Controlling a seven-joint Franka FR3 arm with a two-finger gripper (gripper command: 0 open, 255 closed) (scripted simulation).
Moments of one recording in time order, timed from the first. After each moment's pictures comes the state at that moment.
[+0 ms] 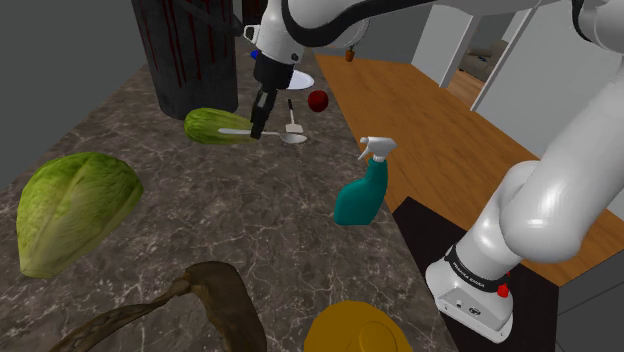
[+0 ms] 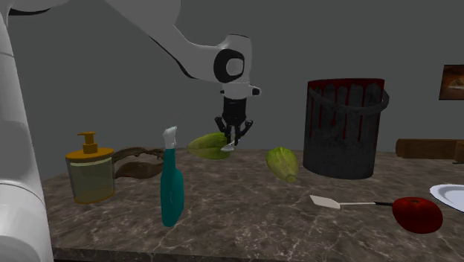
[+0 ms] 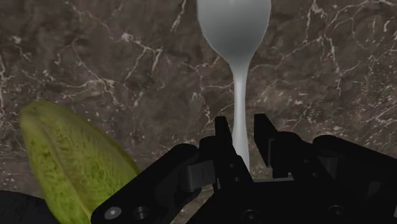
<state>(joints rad) 0.15 -0.03 0.23 -2.02 0.22 2.16 -0.39</state>
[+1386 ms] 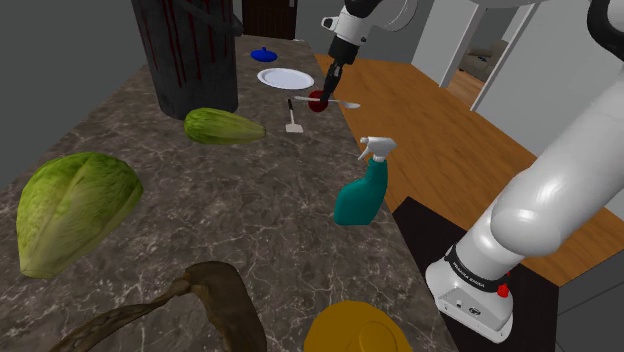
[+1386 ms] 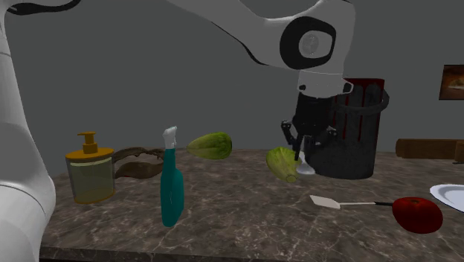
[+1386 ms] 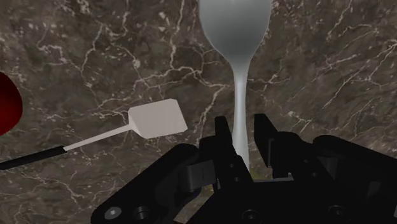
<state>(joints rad) -0.08 -0.05 -0.05 -2.00 0.27 2.01 -0.90</state>
